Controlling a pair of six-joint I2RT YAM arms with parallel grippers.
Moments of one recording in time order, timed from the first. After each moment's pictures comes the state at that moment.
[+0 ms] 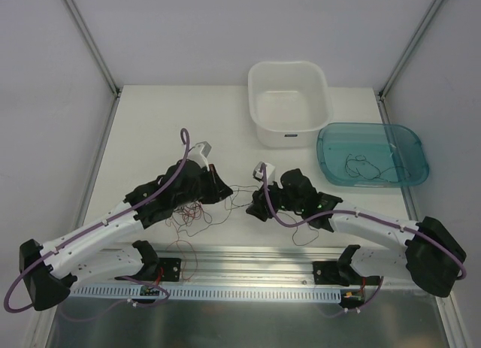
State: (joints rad) left arm -0.89 0.92 0.80 -0.42 -0.06 -0.85; right arm 0.91 1.16 0.57 0.07 -0.28 0.13
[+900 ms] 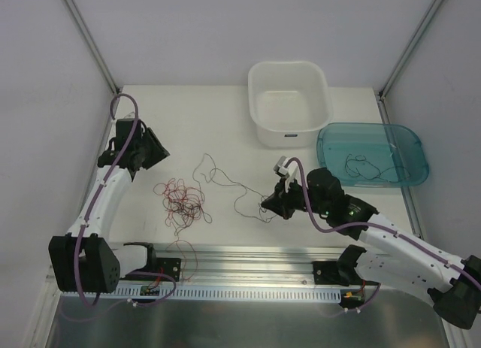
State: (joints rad) left arm -0.01 1.18 0.98 -0.54 0.05 -0.59; right arm 0.87 0.85 0.63 -0.22 -0.31 0.16
